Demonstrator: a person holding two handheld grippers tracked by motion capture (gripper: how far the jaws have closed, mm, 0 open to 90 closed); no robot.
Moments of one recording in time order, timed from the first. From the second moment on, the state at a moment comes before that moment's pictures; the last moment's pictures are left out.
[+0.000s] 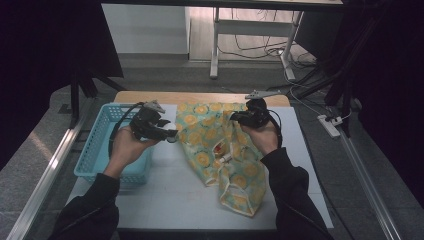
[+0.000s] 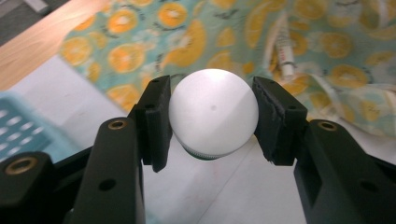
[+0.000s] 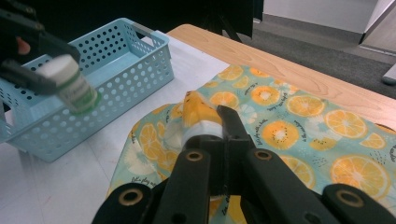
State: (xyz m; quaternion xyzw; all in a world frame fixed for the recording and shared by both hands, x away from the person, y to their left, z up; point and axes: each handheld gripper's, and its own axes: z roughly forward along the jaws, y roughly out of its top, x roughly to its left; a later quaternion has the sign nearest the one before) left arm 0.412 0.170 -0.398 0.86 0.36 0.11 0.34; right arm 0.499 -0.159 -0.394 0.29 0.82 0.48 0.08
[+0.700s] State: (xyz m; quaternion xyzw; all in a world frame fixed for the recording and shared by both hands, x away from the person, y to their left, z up) left arm 0.434 0.062 -0.417 0.90 0.27 0.07 0.35; right arm 0.502 -0.163 -0.388 0.30 0.82 0.48 0.09
